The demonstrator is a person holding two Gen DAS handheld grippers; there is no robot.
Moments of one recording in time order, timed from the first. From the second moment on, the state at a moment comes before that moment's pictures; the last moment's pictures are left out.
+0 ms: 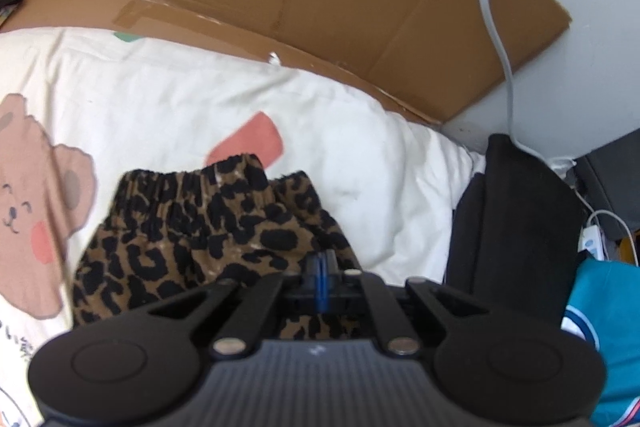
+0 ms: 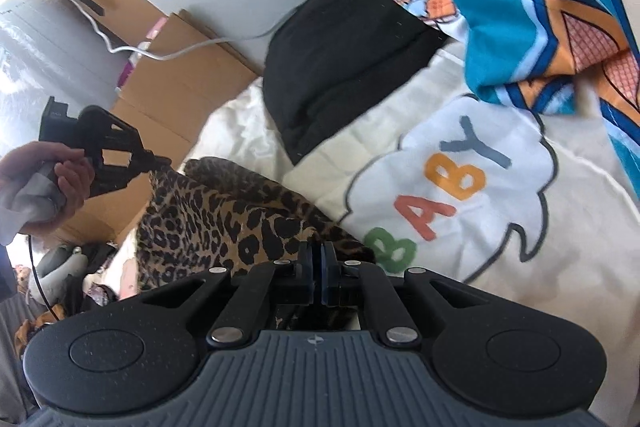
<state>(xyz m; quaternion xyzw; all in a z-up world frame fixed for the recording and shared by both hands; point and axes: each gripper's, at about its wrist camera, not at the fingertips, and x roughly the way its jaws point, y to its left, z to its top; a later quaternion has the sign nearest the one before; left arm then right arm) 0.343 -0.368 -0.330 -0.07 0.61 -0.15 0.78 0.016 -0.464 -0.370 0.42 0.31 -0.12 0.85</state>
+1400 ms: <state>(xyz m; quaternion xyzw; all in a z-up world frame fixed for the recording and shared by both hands) 0.307 -0.370 -0.325 -0.04 0.60 -0.26 0.75 0.026 -0.471 -0.350 0.38 0.30 -0.11 0.86</state>
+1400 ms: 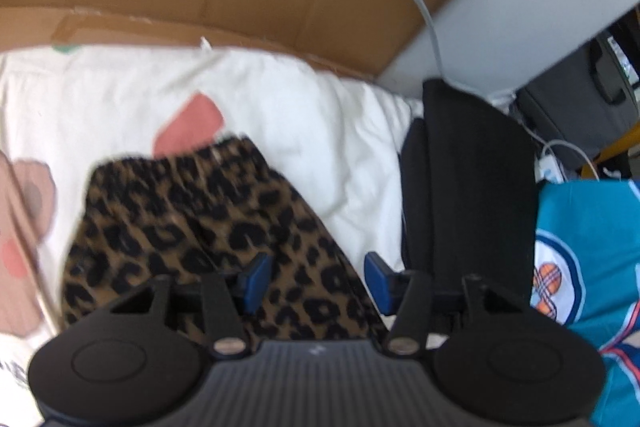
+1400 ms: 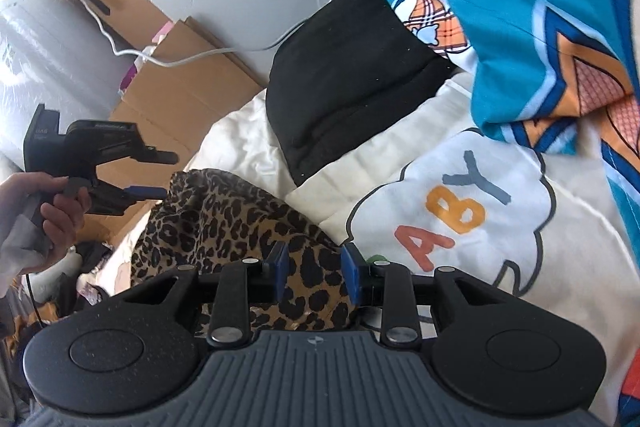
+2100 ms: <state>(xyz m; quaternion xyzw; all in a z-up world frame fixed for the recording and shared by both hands) 0.270 -0.411 -0.389 -0.02 0.68 -0.21 0.71 0.037 -0.462 -0.372 0.36 0.35 -0.11 0.86</state>
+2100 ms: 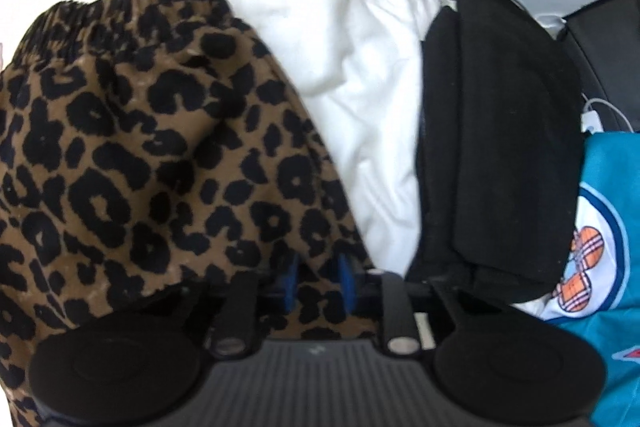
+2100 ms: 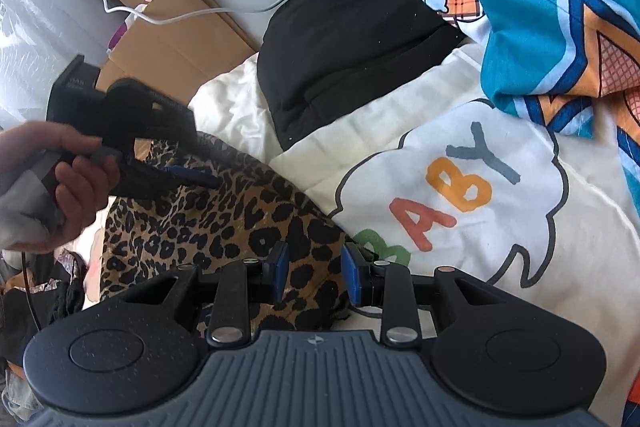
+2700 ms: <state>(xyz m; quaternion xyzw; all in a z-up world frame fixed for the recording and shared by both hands) 0.261 -0.406 -0.374 -0.03 0.67 -0.22 0.71 0.029 -0.466 -0.375 0.35 0.35 -0.15 0.86</state>
